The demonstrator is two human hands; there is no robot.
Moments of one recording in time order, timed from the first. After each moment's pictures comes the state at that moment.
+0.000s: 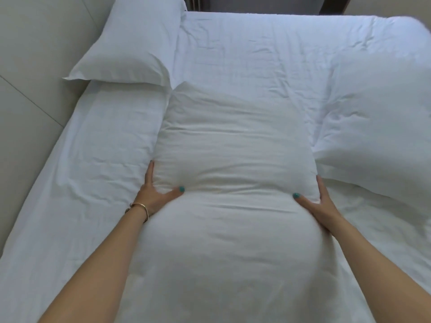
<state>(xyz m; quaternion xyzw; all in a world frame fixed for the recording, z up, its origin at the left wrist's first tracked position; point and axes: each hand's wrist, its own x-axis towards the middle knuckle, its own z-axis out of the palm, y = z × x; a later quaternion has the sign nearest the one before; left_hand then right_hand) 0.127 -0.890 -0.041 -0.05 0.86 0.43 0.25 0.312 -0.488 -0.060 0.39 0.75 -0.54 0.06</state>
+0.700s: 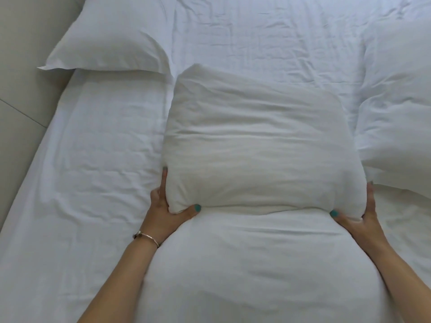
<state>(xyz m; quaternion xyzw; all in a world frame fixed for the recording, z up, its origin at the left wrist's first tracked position) 0.089 -0.889 -0.104 0.05 0.87 0.44 0.19 0.286 -0.502 -0.100 0.41 0.76 -0.50 -0.04</state>
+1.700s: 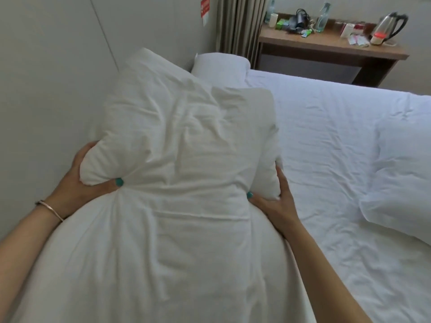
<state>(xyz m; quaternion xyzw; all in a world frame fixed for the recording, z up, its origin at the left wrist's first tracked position) 0.076 -1.258 0.136 0.10 0.87 0.47 -0.01 0.188 -0.838 0.092 0.15 0.76 -0.62 -0.09</state>
